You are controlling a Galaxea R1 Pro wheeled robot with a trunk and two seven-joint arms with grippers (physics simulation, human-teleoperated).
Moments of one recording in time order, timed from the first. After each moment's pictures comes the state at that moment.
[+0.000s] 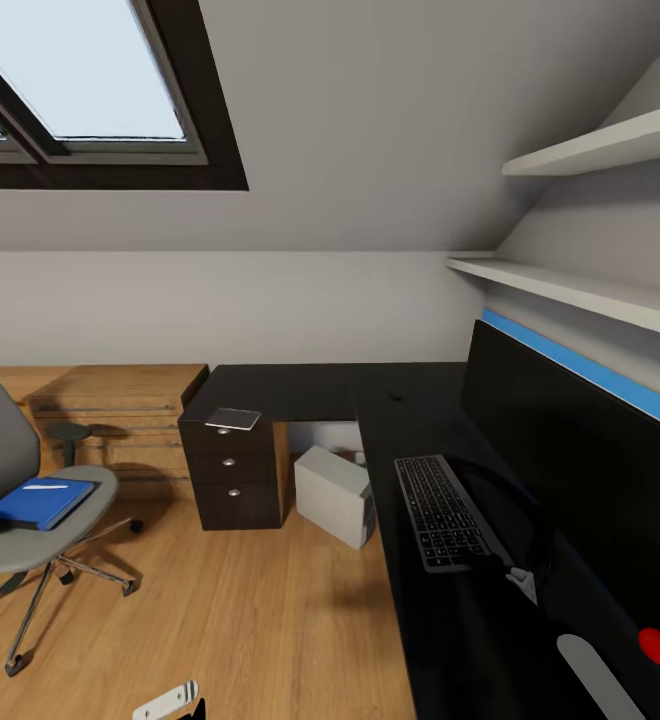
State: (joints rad) left arm 0.08 0.01 -0.11 -1.10 0.41 0.07 0.32; right arm -0.21 -0.21 0.05 -1.10 -1.57 0.32 0.05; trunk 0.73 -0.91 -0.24
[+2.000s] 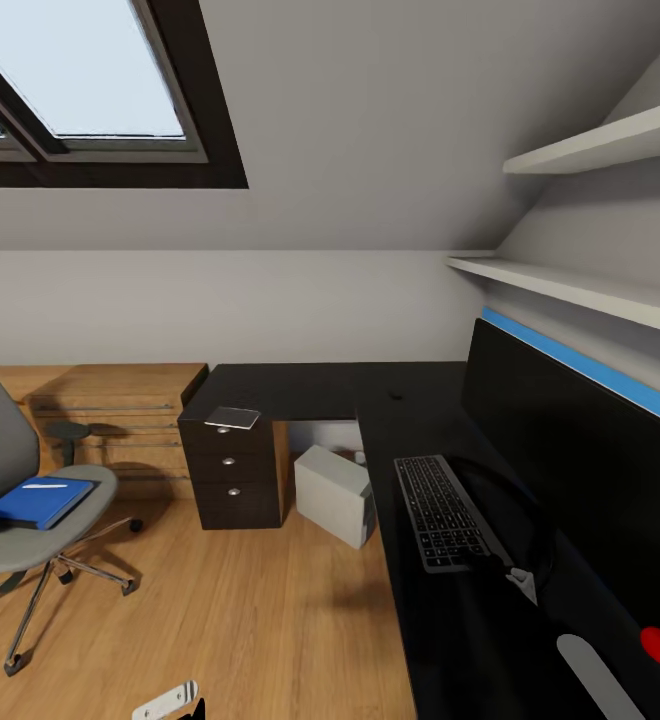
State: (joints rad) left arm 0.08 0.01 -0.11 -1.10 0.41 0.07 0.32; right arm -0.21 -0.21 0.05 -1.10 -1.57 0.32 0.05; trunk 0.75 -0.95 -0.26
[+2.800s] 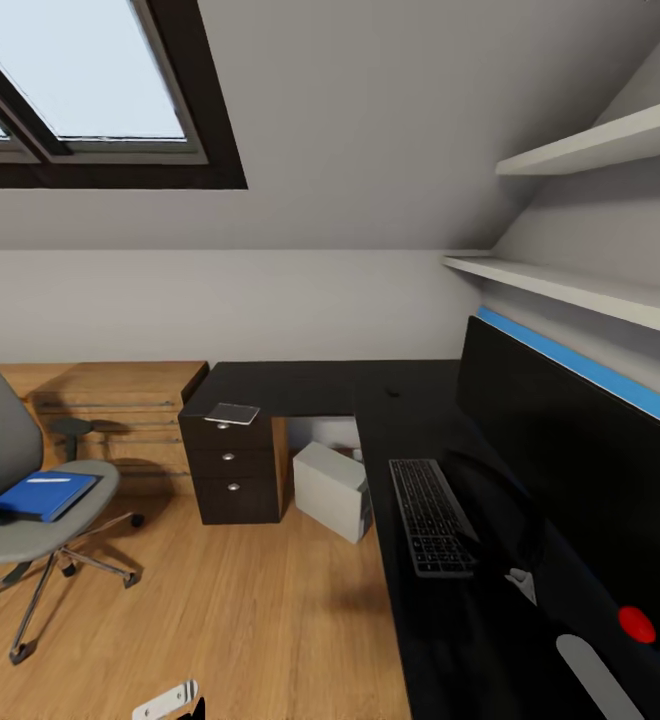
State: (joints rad) left arm 0.08 0.02 -0.11 -1.10 0.41 0.07 0.32; right arm -0.21 -0.21 0.05 -1.10 -1.57 0.32 0.05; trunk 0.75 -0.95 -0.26
